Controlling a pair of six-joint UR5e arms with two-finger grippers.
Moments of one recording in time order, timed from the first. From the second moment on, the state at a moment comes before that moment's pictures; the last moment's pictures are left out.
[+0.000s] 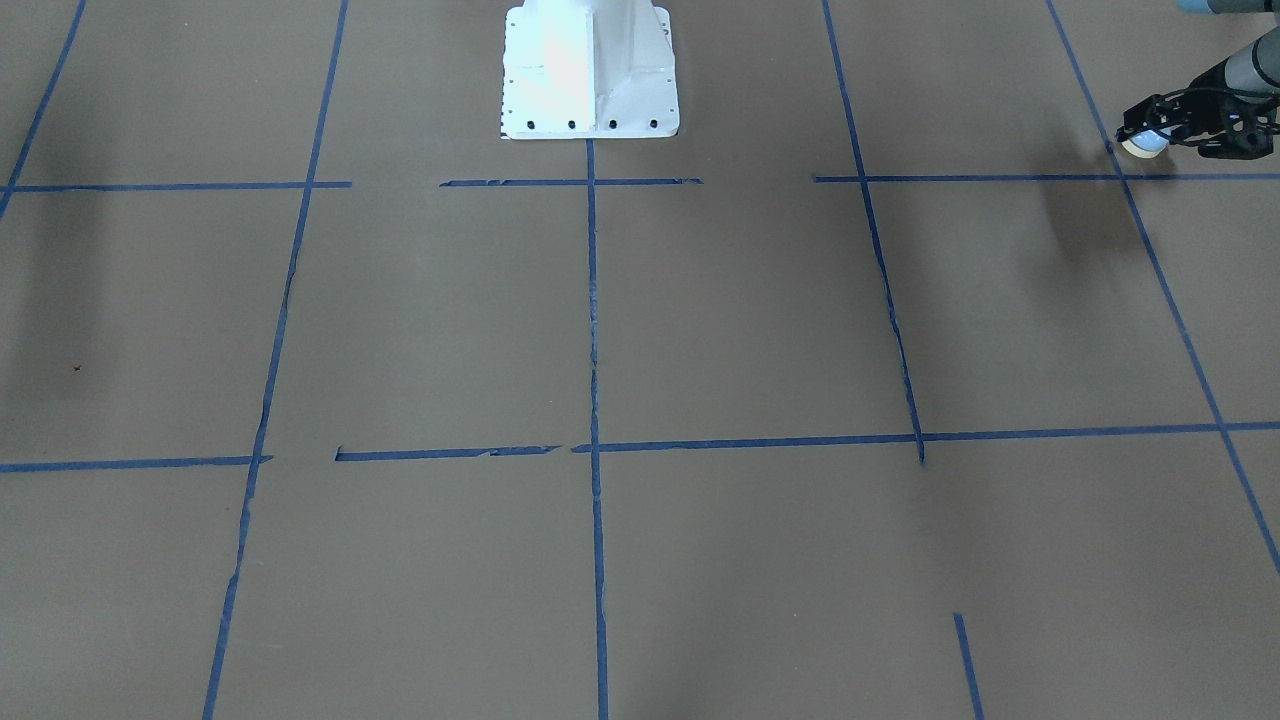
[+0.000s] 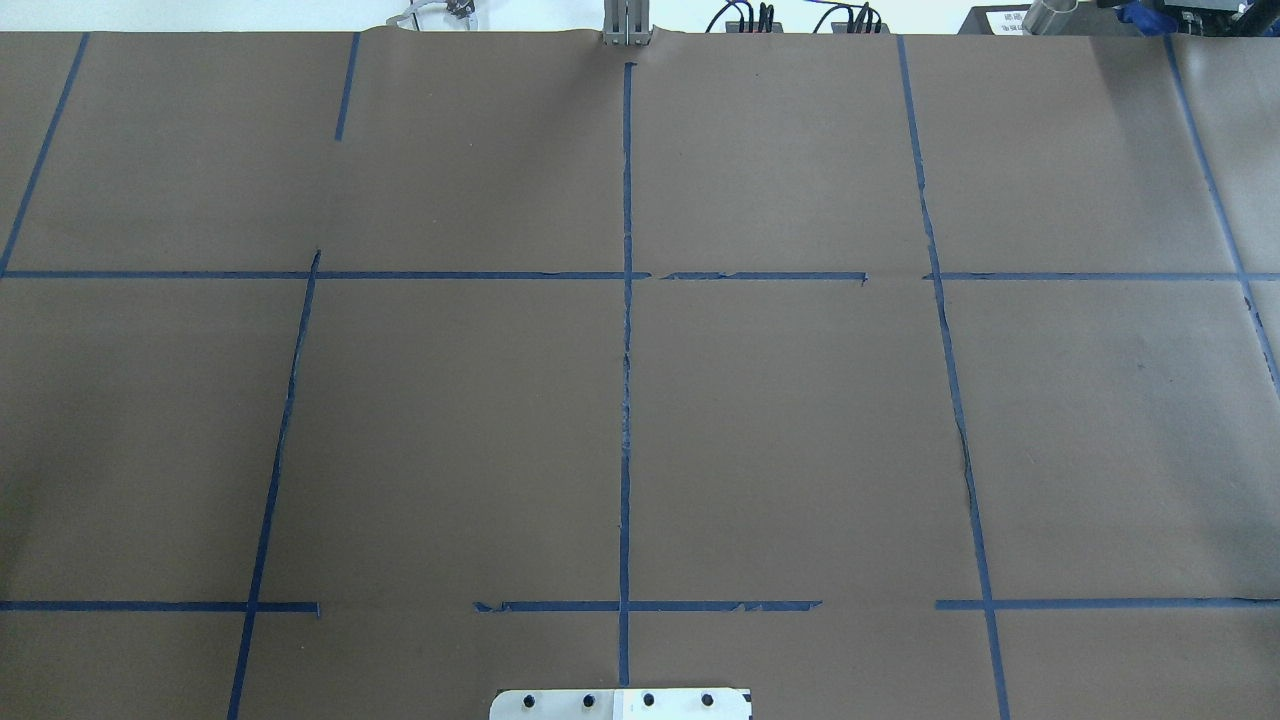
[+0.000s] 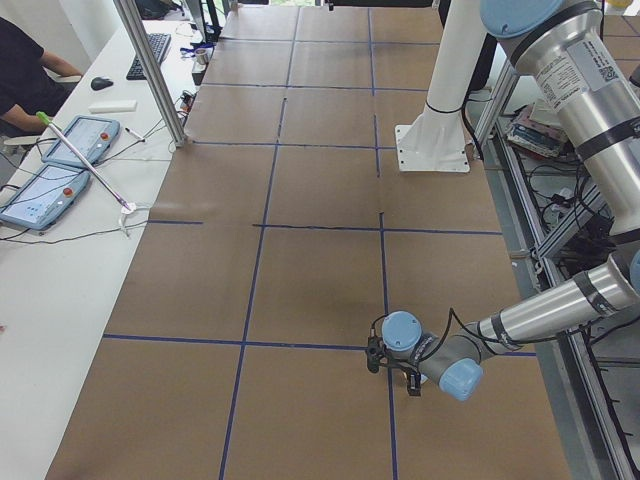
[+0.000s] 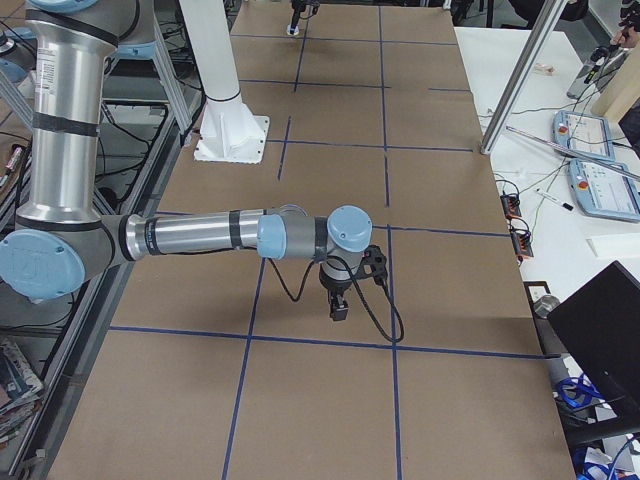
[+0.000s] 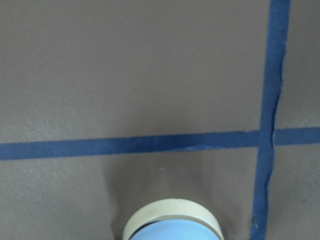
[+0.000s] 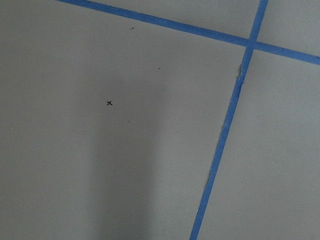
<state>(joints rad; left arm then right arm) -0.89 -1.03 -1.42 -2.58 -2.36 -0.64 1.46 -1.72 1.83 -1.69 2.38 -0.18</state>
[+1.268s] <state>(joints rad) -0.90 -1.22 -1.68 -2.76 -2.45 -1.12 1.46 -1.72 1.84 -1.69 2.38 -0.18</state>
